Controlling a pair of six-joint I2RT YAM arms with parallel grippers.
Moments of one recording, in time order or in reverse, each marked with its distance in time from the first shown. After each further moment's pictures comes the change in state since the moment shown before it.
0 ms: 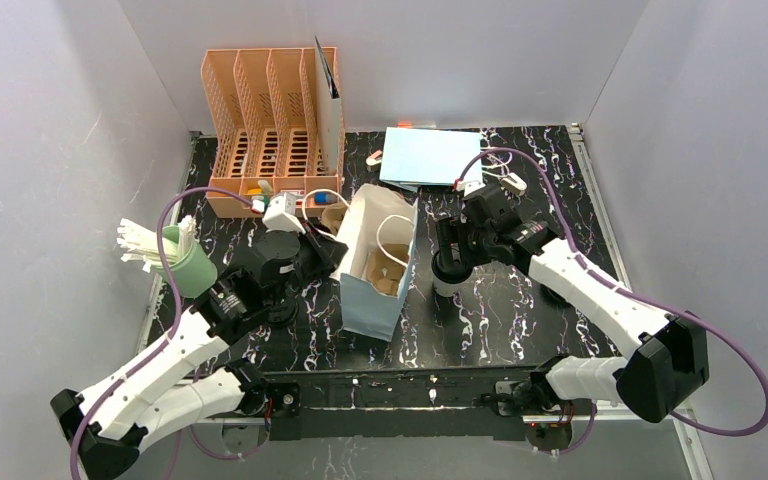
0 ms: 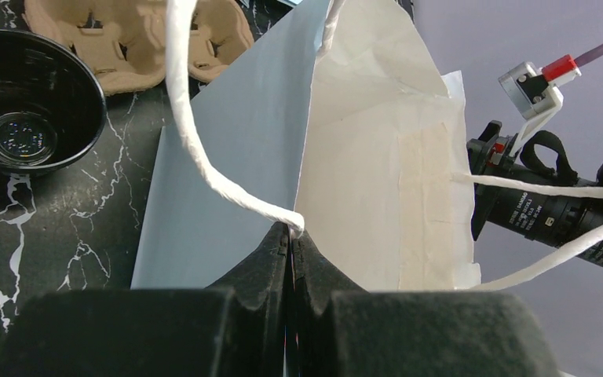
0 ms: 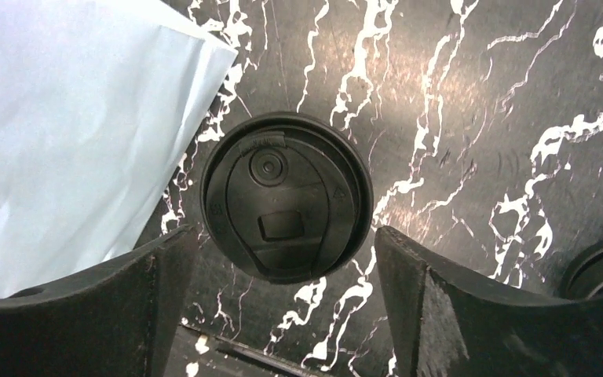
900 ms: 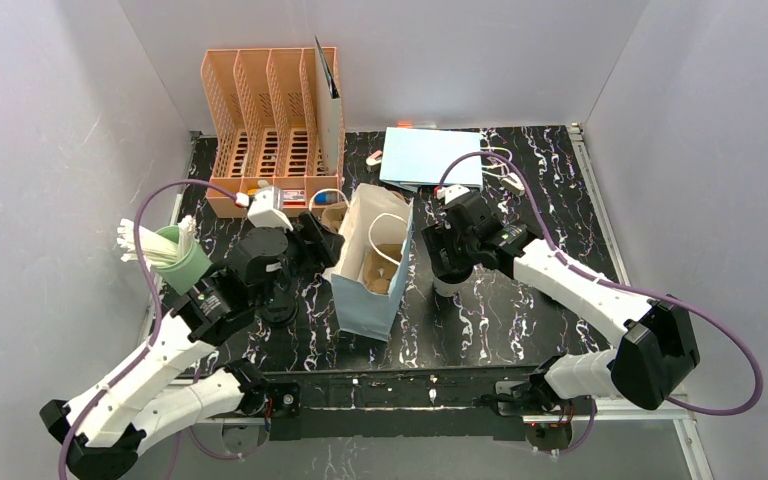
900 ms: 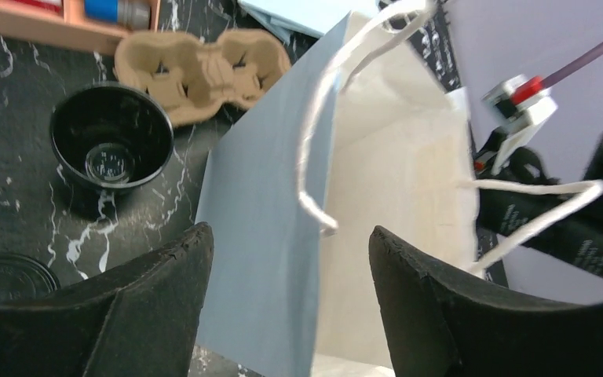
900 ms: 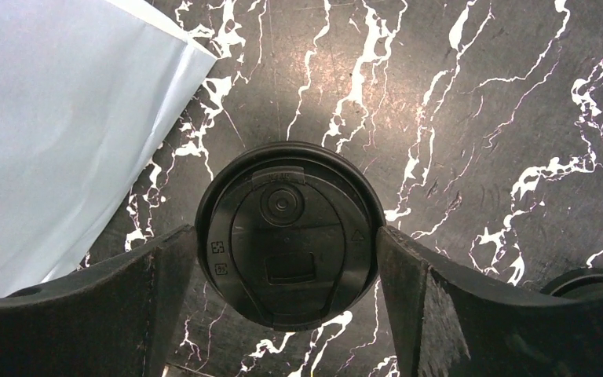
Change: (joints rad) left arm 0.000 -0.037 0.079 -0.154 -0.093 0.095; right arm 0.084 0.058 -0.033 0.102 0.102 -0.081
